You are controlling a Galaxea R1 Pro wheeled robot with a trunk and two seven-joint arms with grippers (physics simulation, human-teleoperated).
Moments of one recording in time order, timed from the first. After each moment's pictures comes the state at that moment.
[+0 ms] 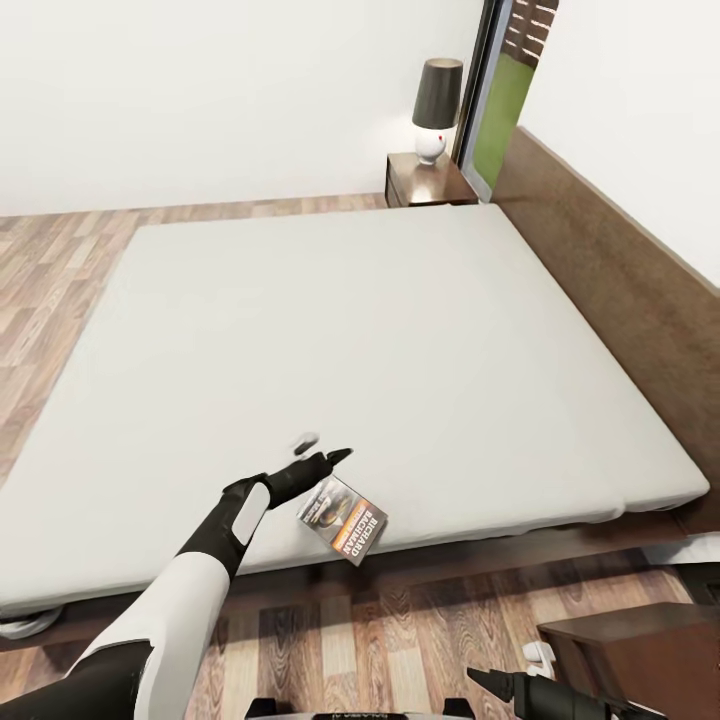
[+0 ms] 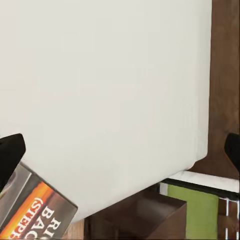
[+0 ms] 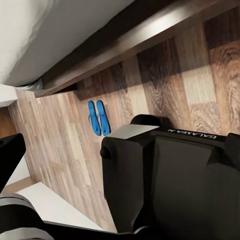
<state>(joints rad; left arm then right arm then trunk) -0.85 -0.15 0.18 -0.57 0.35 0.45 -0.52 -0.46 -0.26 -0.02 -0.18 -0.27 0.09 1.12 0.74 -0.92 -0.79</state>
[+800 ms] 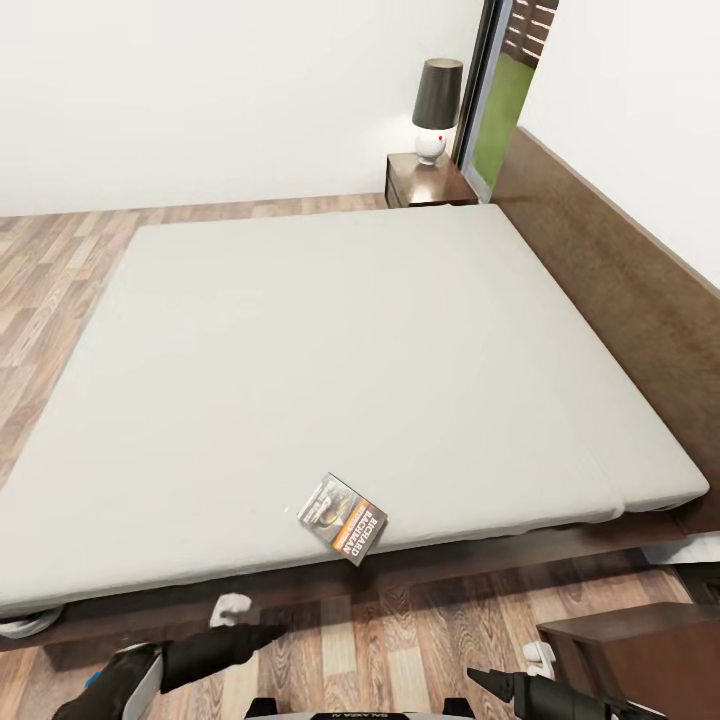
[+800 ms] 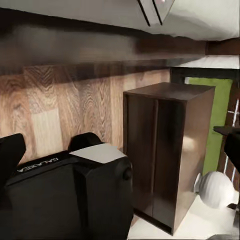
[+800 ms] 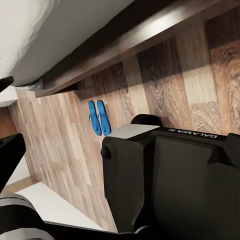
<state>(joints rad) -0.47 0.14 0.12 -0.41 0.12 0.25 -1.02 -0.46 -0.26 -0.02 -0.18 -0.27 0.09 1.12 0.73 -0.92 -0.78</state>
